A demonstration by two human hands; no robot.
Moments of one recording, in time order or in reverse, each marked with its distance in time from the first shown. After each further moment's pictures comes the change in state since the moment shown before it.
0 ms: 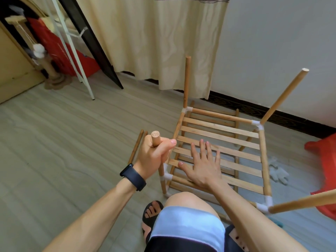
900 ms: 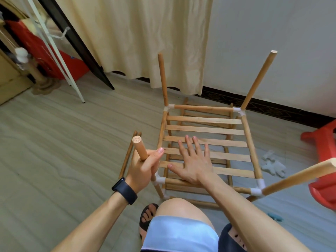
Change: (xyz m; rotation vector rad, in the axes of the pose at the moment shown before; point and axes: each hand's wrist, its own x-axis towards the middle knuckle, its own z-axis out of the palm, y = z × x) left_hand -0.007 -0.034 0.002 0.072 0.066 -0.113; right_hand 0.021 0.005 -0.002 -0.044 -0.024 -0.144
